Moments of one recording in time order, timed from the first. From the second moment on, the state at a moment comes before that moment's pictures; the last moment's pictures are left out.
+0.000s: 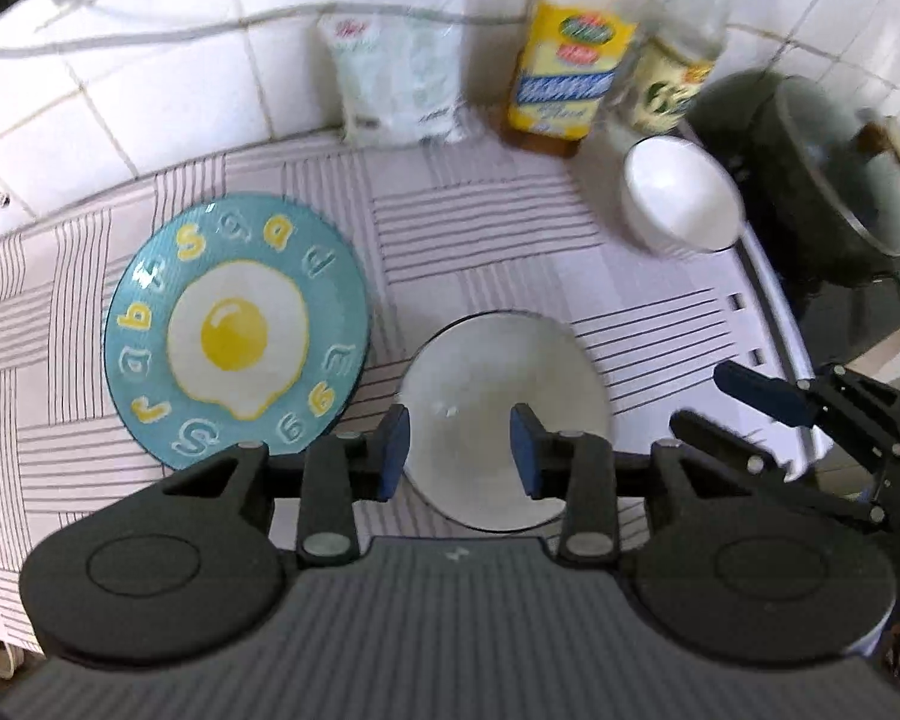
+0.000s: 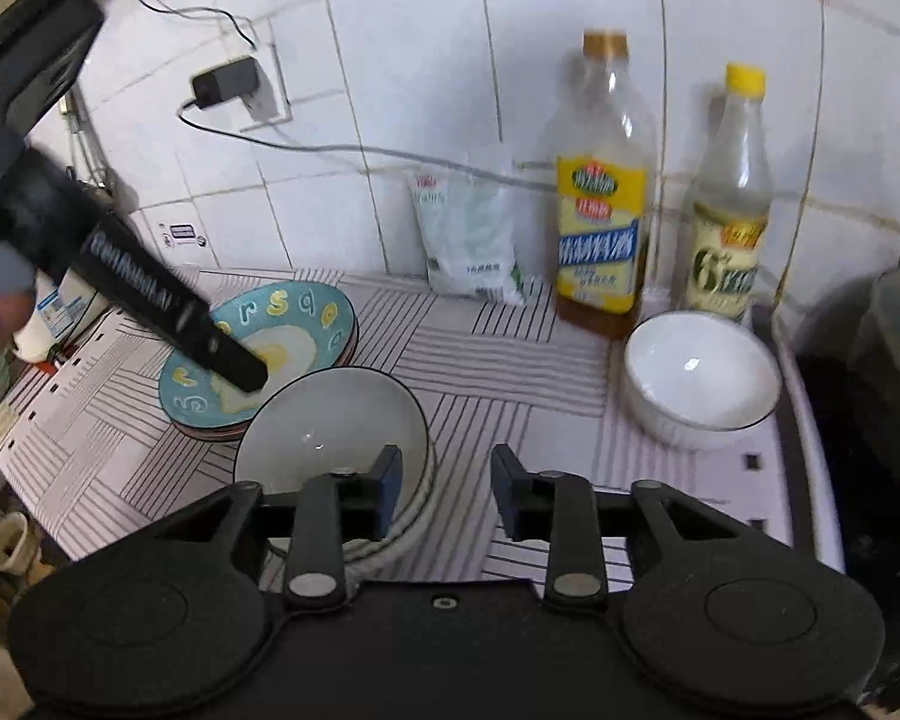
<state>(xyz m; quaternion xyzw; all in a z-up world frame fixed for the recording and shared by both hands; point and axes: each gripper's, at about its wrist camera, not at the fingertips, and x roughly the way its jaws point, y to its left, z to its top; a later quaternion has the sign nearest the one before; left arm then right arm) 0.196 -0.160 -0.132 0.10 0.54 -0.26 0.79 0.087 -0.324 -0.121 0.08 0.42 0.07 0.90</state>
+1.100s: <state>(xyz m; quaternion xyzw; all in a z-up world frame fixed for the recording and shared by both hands) 0.237 -0.345 -0.164 0.15 0.54 -0.31 0.77 0.105 -0.405 -0.208 0.09 0.38 -0.10 0.92</state>
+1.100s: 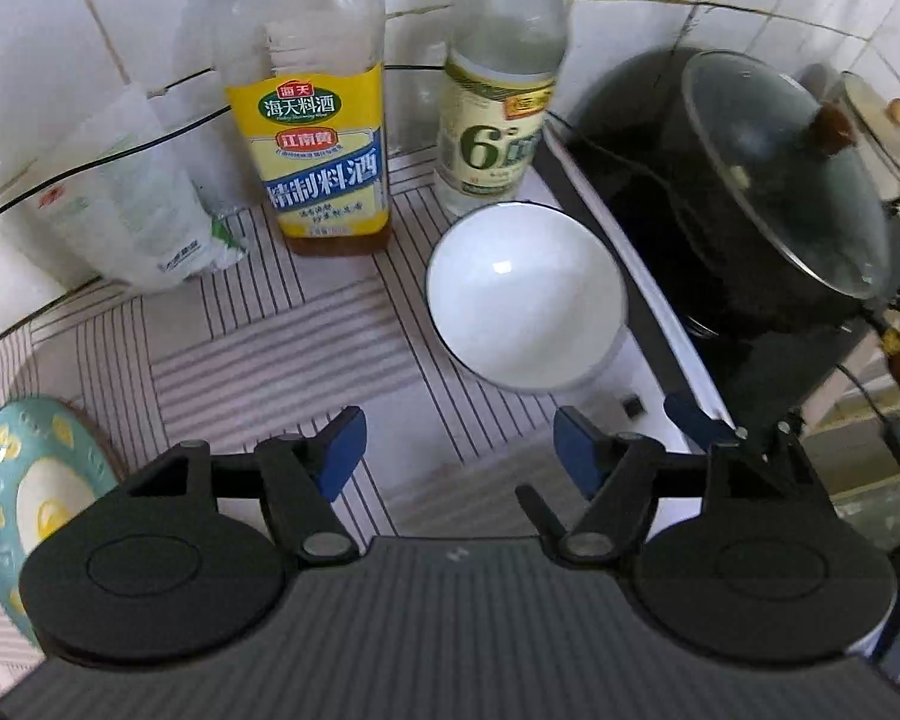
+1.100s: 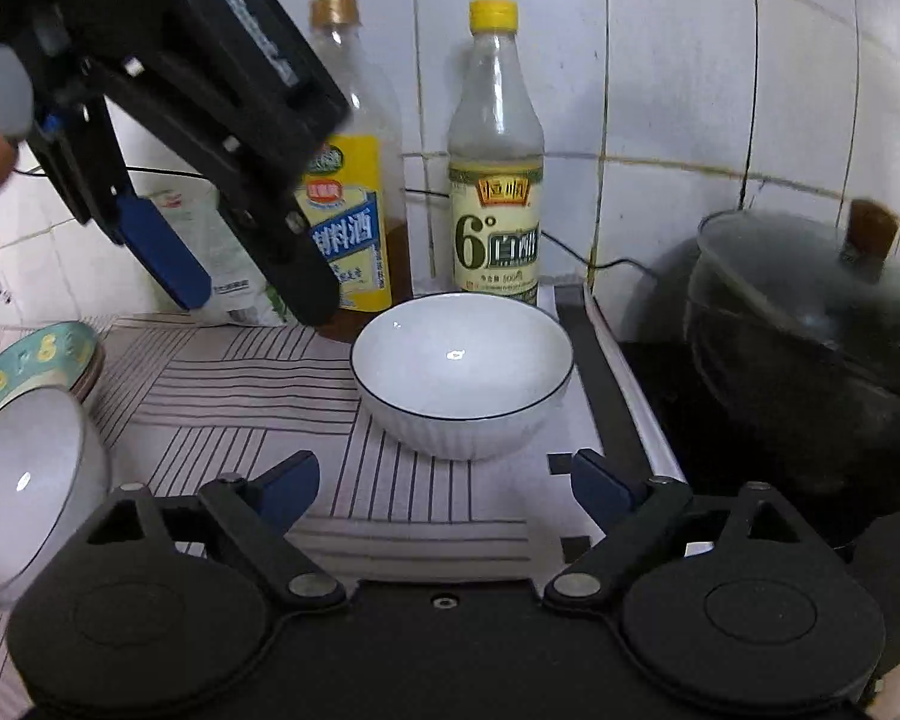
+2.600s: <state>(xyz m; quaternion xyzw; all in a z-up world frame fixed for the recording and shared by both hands) 0.256 -0.338 -0.193 0.15 0.49 -0.38 0.77 0.137 -0.393 -0.210 0.06 0.37 -0.09 0.92</state>
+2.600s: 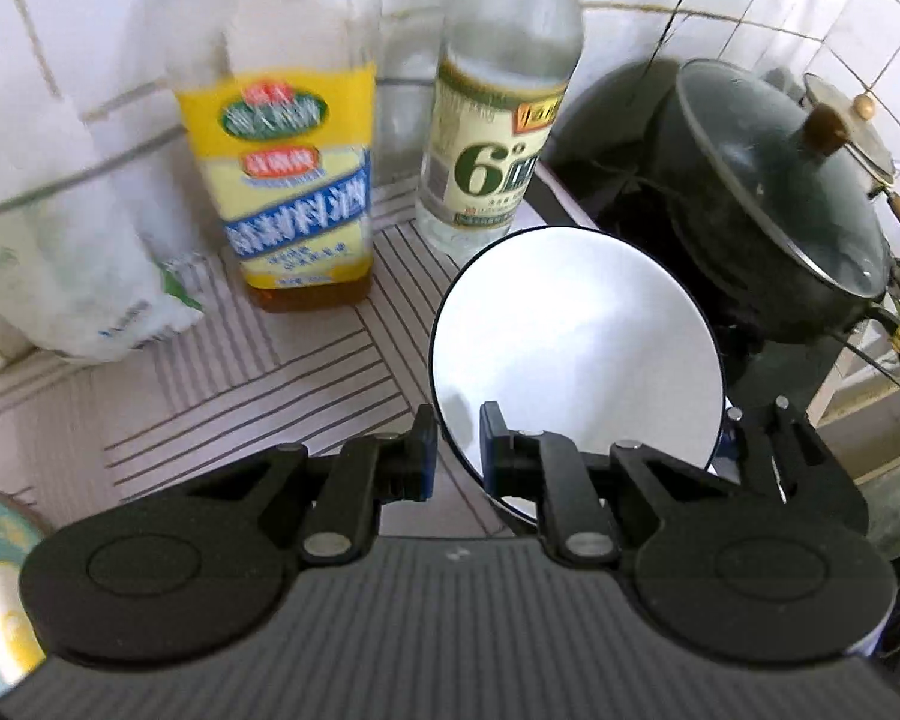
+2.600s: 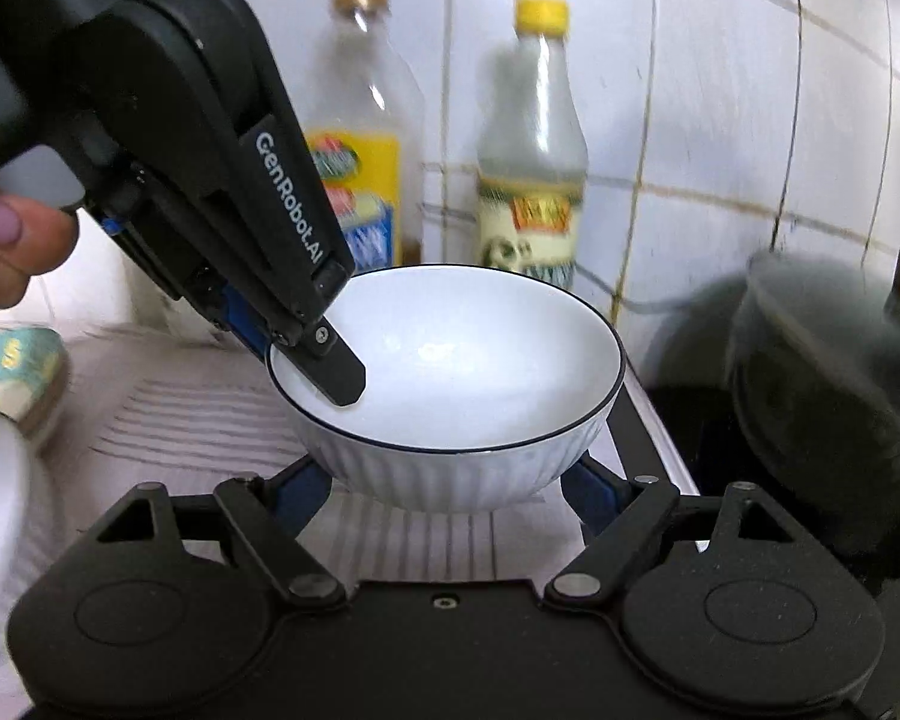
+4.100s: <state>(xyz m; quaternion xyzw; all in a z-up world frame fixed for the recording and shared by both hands) 0.201 -0.162 -0.184 0.13 0.60 -0.22 0.76 0.102 -0.269 -0.149 -0.05 0.40 0.19 0.89</state>
